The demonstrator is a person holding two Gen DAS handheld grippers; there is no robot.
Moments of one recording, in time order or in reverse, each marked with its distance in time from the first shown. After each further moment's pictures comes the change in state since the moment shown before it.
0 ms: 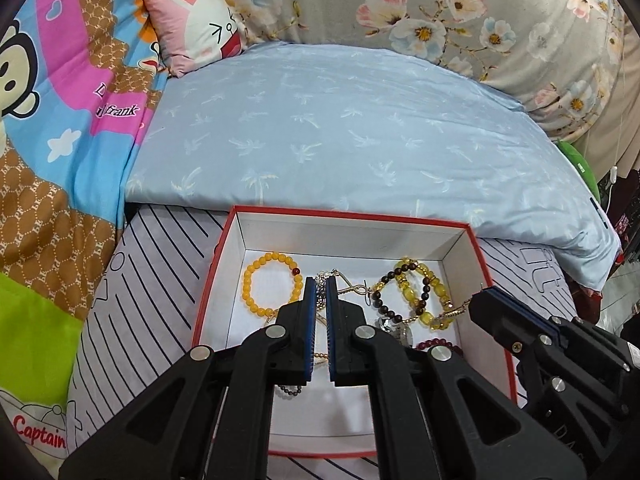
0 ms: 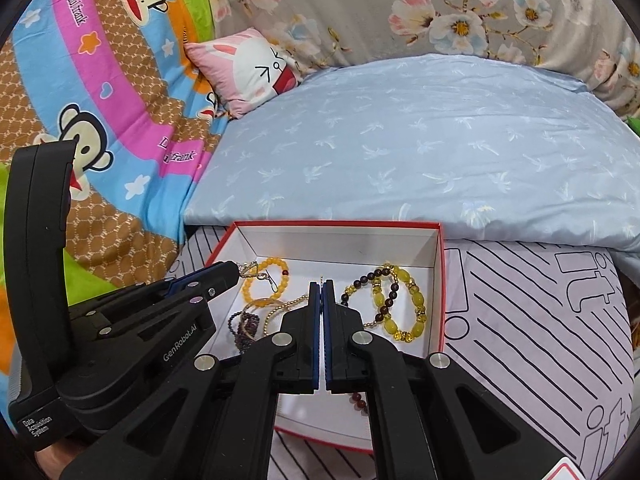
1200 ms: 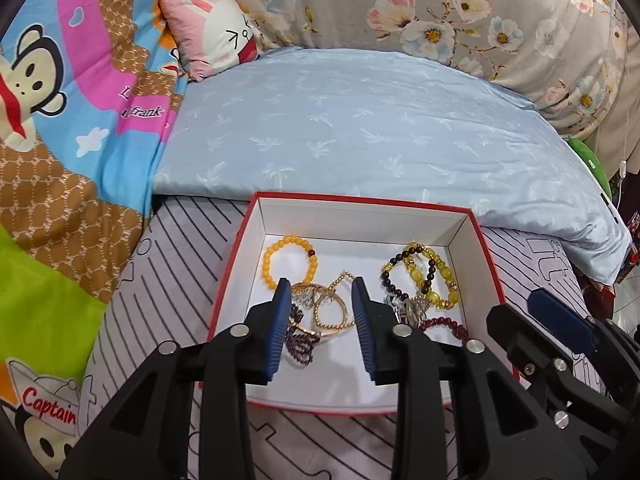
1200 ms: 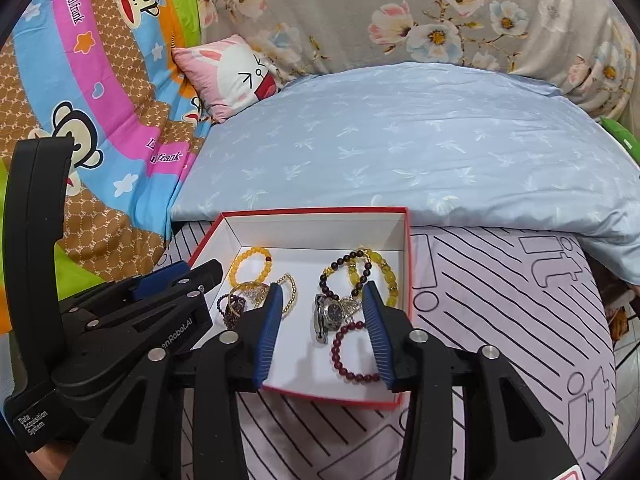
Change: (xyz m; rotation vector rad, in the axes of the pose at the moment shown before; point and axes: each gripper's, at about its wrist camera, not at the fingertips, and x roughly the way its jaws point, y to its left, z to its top) left arm -0.032 -0.005 -0.020 0.003 -0.025 0.076; right arm -0.037 0.003 -0.024 0.009 -0.037 -0.092
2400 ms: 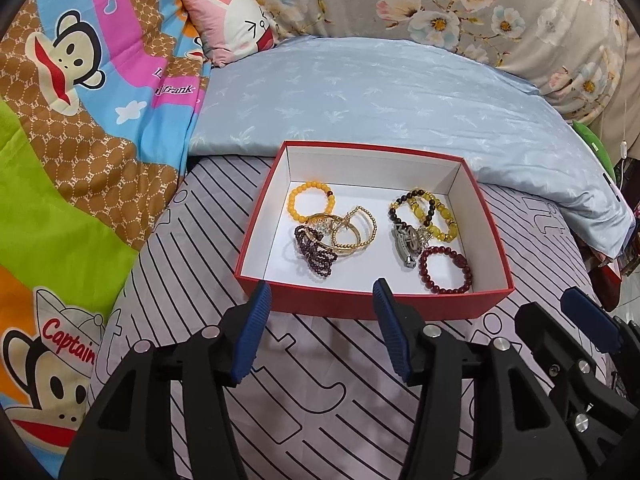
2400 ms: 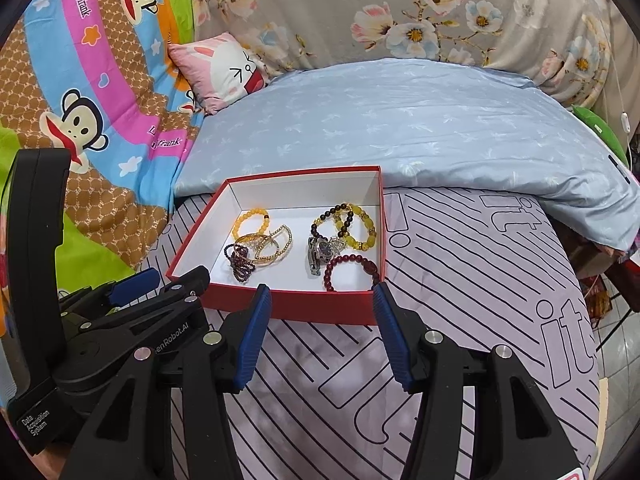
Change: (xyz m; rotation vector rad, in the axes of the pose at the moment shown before) left arm -0.046 0.002 -0.055 -0.004 0.041 0.057; right arm -0.055 0.006 -0.050 0.016 0.015 -0.064
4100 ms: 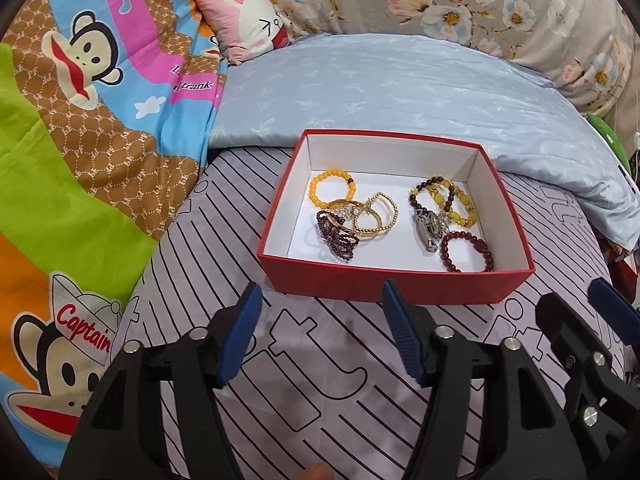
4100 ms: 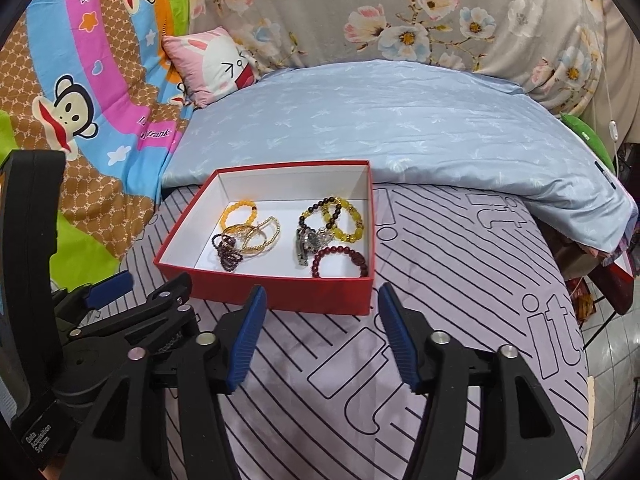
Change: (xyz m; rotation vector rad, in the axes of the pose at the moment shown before) left arm -0.003 0.006 -0.014 -0.002 -0.001 0.074; right arm -0.001 0.005 -0.012 -0.022 -0.012 -0.073
